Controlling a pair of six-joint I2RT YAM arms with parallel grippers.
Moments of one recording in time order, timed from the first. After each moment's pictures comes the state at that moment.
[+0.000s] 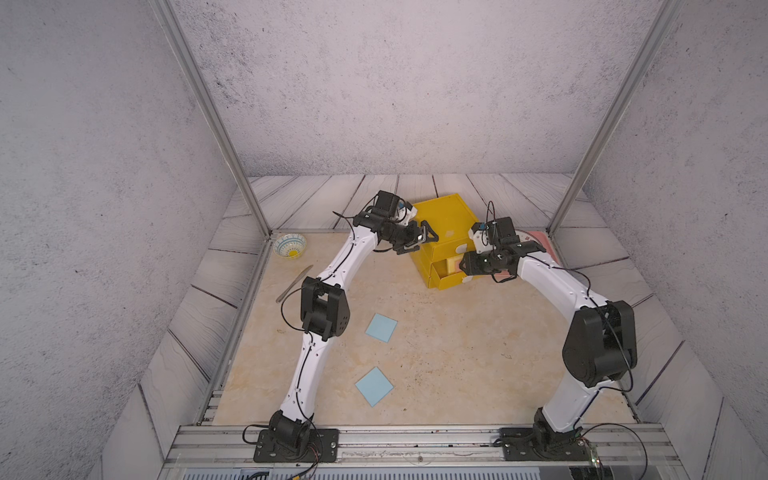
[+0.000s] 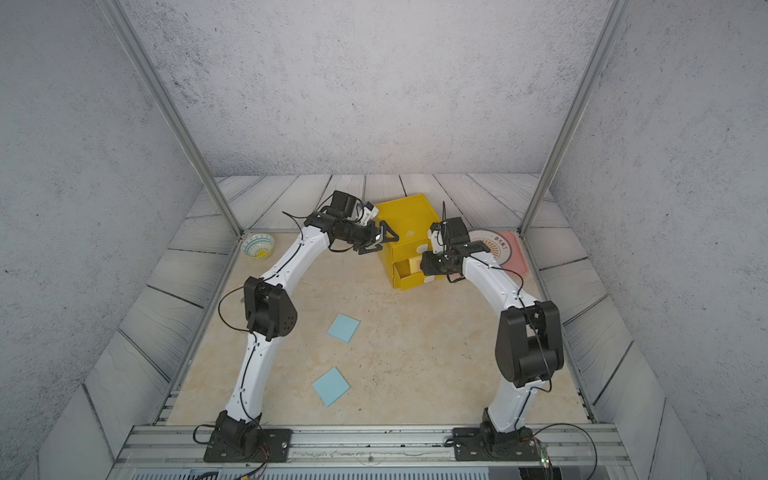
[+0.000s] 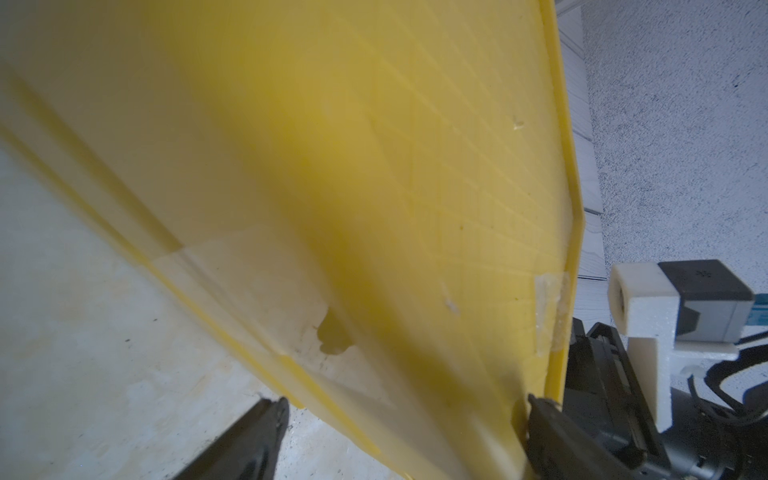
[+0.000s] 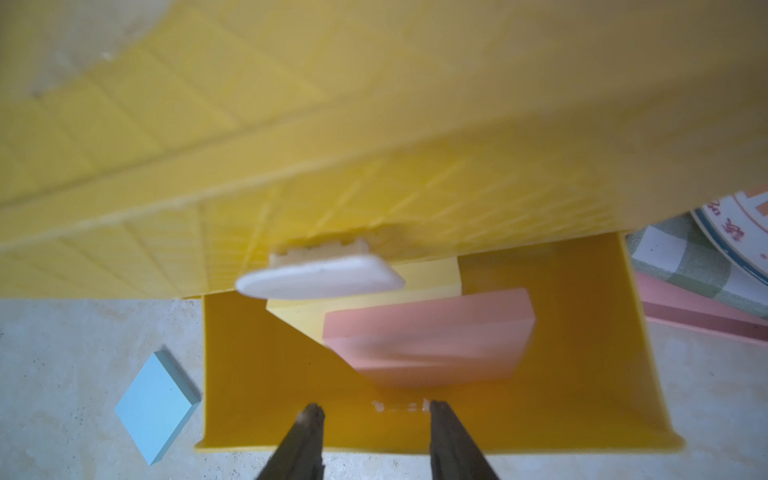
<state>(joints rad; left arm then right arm) -0.44 2.45 2.48 -0.85 0.71 -0.52 0.26 1.76 1.48 -0.66 -0.21 0.13</state>
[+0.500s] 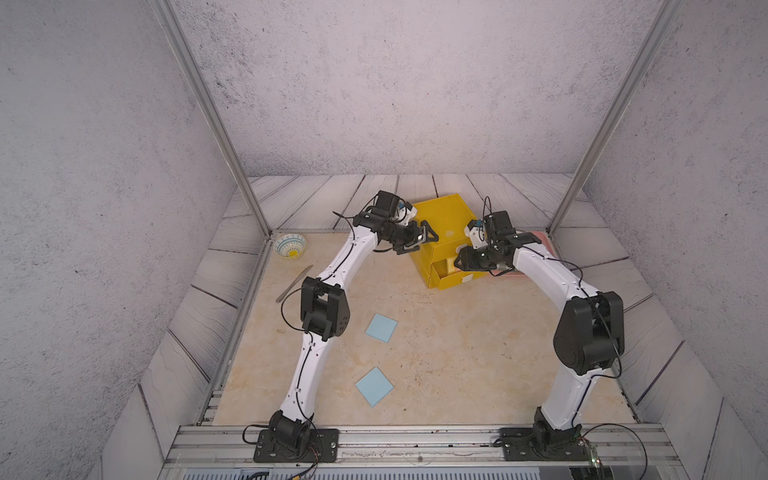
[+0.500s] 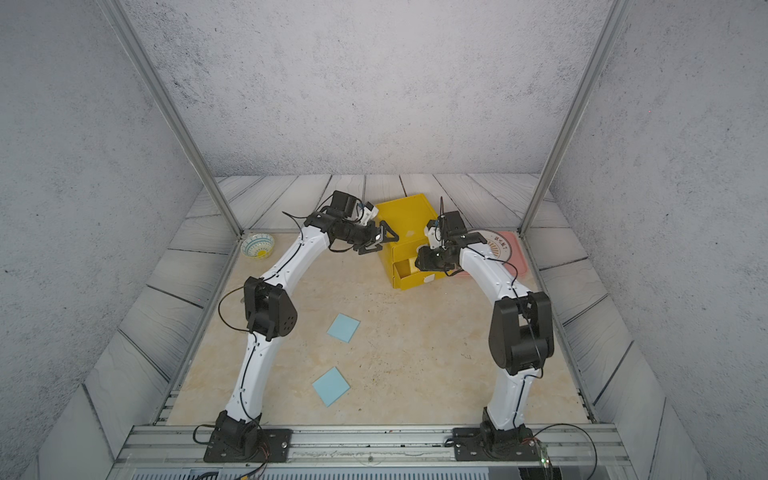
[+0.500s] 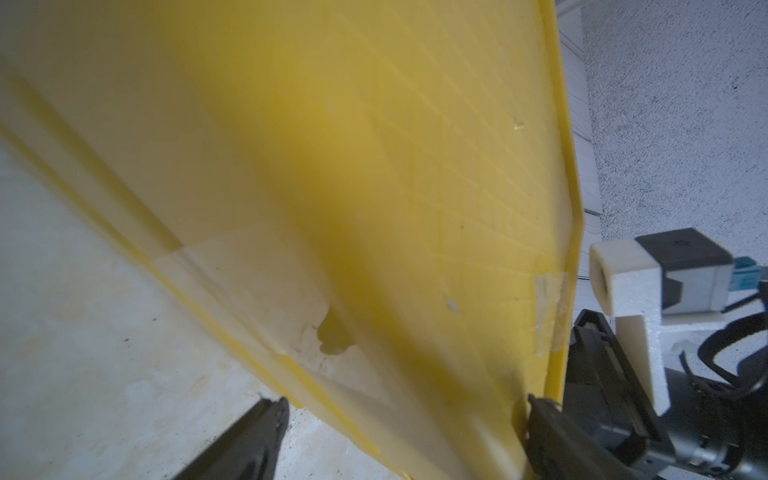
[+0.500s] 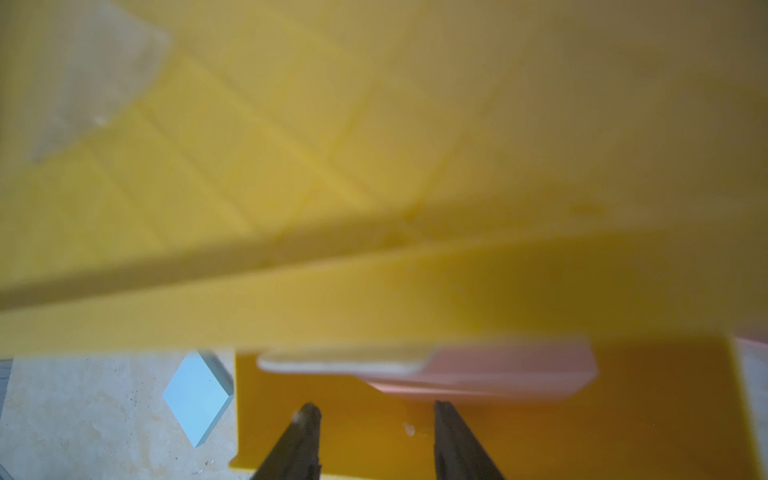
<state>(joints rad) -0.44 2.45 2.48 -0.85 0.71 -0.52 0.25 1.87 1.61 -0.74 -0.33 0.15</state>
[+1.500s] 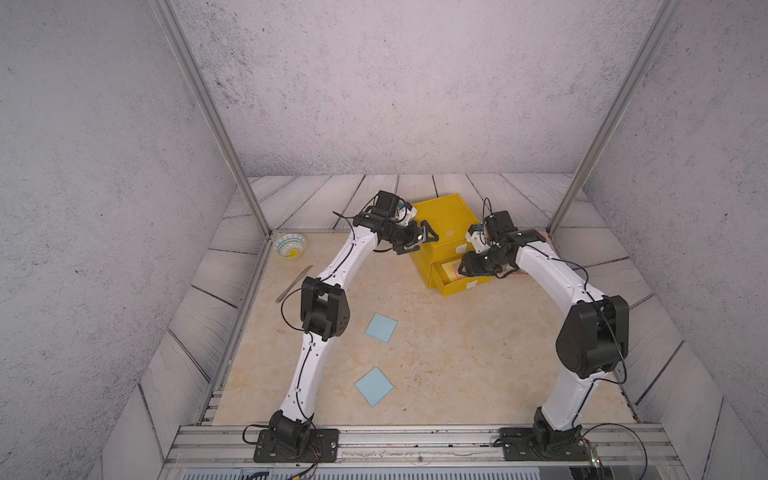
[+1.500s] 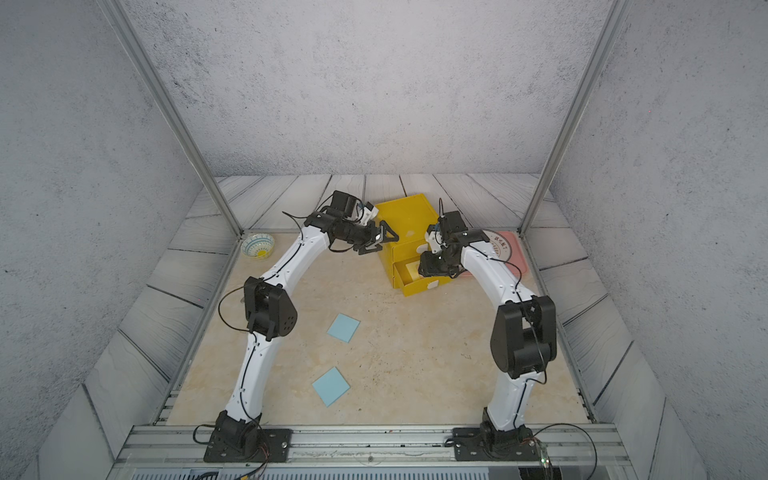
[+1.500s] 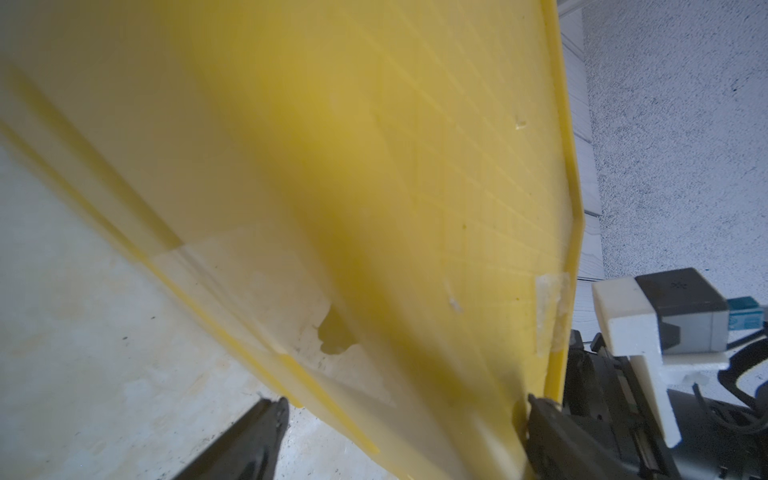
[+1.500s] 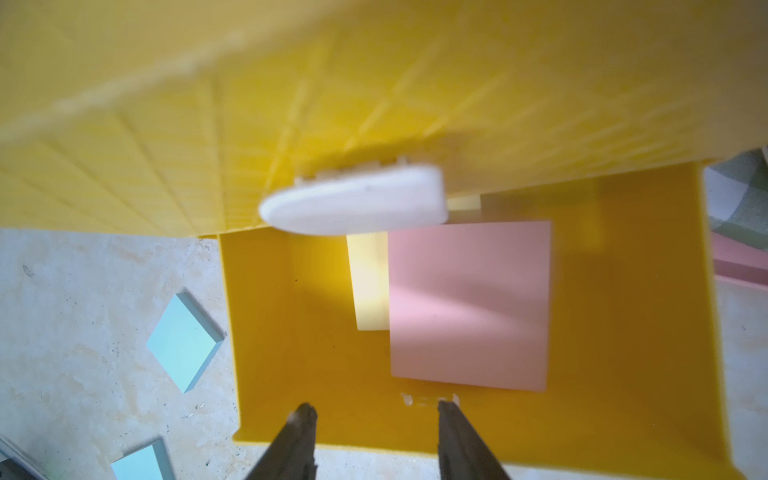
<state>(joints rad) -0.44 2.45 2.49 -0.86 0.71 -0.53 0.26 1.81 1.64 -0.92 -0.28 0.09</state>
